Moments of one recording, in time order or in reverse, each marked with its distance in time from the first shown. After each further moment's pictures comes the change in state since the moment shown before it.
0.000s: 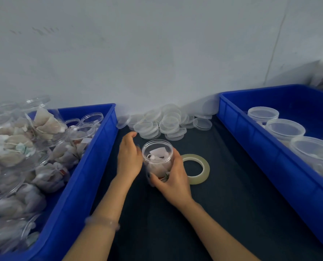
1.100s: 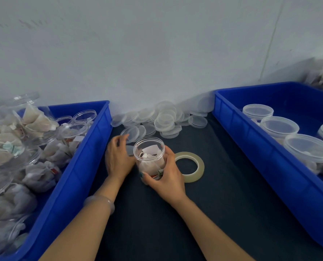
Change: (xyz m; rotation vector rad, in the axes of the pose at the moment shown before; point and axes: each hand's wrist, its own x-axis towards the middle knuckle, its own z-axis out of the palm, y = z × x) left_hand 0.000 -0.050 0.029 0.339 -0.051 -0.063; right_hand 0.007 0.015 0.007 -0.022 -0.034 0.064
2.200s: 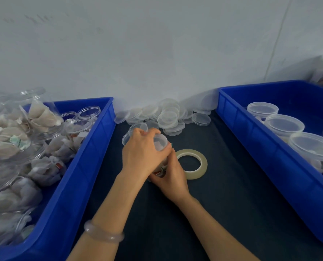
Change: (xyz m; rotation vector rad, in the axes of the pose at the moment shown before) left_hand -0.036 0.101 -0.088 -0.004 -0.131 0.063; right_hand -0.003 0.001 -0.002 0.087 -0.017 -0.148
